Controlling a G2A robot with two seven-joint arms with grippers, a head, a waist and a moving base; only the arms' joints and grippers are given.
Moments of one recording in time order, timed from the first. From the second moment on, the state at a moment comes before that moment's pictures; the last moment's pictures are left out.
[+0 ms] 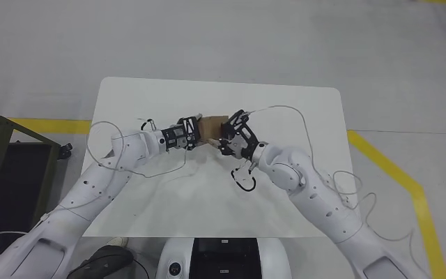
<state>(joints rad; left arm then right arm) 1.00 -0.90 -0.94 -1.40 1.65 -0.61 0.19 -1.00 -1.27 0.82 -1.52 -0.85 -0.27 0.41</state>
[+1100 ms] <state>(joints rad) 1.01 -0.93 -0.97 -1.35 1.65 -0.64 0.21 -1.20 -1.23 1.09 -1.57 -0.68 -0.50 0.27</state>
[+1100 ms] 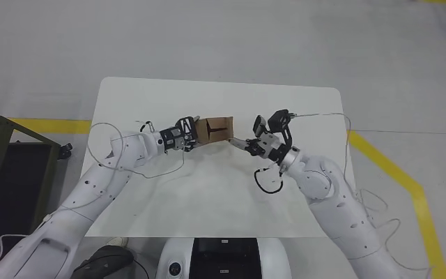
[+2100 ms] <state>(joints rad) 1.05 -0.93 -1.00 -1.43 1.70 -0.66 0.20 -1.06 -1.28 0.94 -1.39 -0.58 -0.58 0.29</state>
